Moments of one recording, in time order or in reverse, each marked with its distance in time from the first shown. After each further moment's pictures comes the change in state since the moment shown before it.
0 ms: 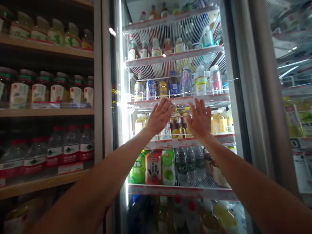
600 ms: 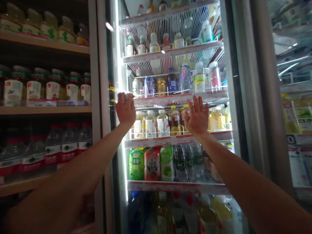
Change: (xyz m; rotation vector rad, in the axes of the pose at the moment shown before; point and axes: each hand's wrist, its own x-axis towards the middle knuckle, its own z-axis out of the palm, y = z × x) left_hand -0.027 -0.051 -0.029 0.107 0.176 -0.587; right_hand 0.000 -0.003 0.000 0.013 -0.010 0.037
